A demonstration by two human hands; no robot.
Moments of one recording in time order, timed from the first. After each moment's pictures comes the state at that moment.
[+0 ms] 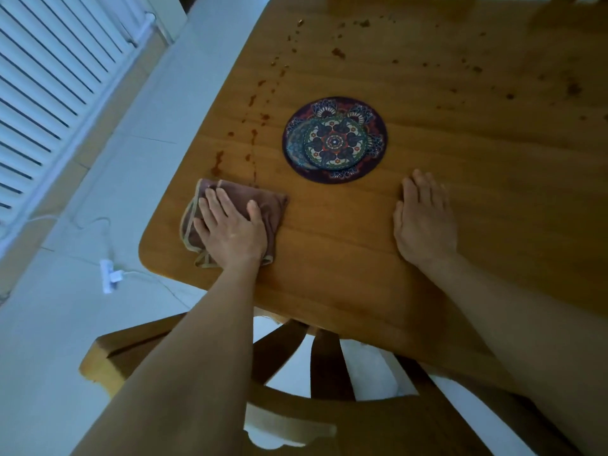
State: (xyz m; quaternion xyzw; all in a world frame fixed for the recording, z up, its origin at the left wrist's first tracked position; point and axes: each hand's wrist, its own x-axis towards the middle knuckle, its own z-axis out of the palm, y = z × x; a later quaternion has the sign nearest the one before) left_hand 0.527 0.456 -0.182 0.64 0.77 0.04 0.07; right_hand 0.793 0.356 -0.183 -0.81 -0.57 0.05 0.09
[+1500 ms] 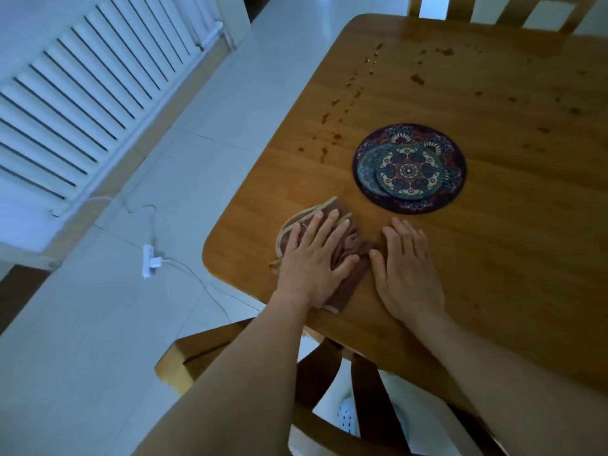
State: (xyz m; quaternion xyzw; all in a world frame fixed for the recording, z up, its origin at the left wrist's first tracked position) left_hand 0.509 0.440 -0.179 0.85 0.51 -0.01 0.11; right_hand 0.679 0.379 -0.185 -0.74 -0.65 0.09 0.15
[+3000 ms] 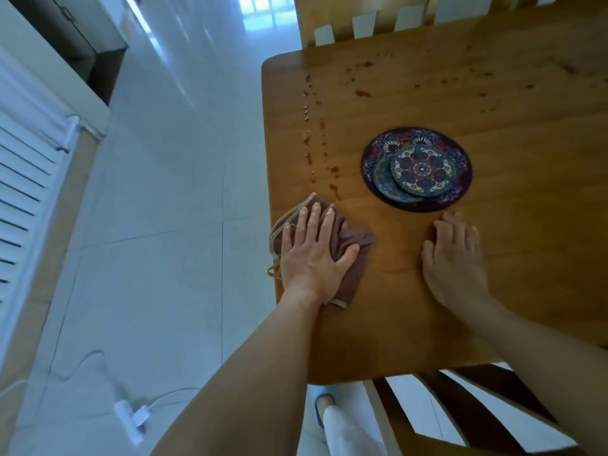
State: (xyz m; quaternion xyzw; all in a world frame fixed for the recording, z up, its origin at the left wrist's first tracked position) left_hand 0.432 0.610 -0.187 0.93 0.35 0.02 0.08; right_hand 0.586 0.439 -0.186 -0.93 -0.34 0.04 0.14
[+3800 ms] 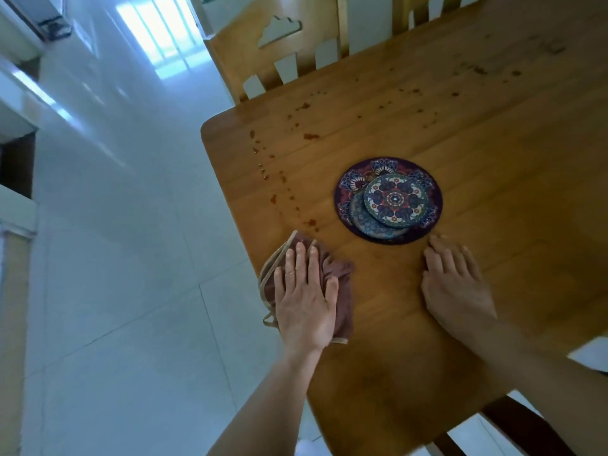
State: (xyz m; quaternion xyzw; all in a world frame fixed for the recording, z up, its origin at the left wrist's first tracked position) left_hand 0.451 0.662 -0.186 0.96 0.27 0.00 0.10; right_hand 0.571 0.457 -0.176 -0.96 -0.27 0.00 0.06
